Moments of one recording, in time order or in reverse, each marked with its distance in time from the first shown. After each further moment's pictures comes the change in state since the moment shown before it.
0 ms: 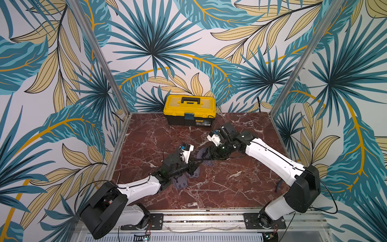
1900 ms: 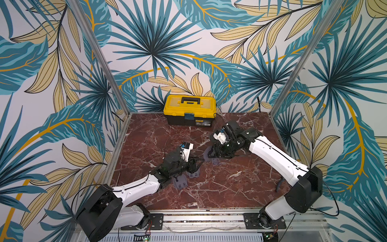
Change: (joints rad) left arm -0.024 -0.054 0.062 -0.172 -0.062 -0.018; right arm -0.050 -0.005 0.048 -0.092 0.055 0.016
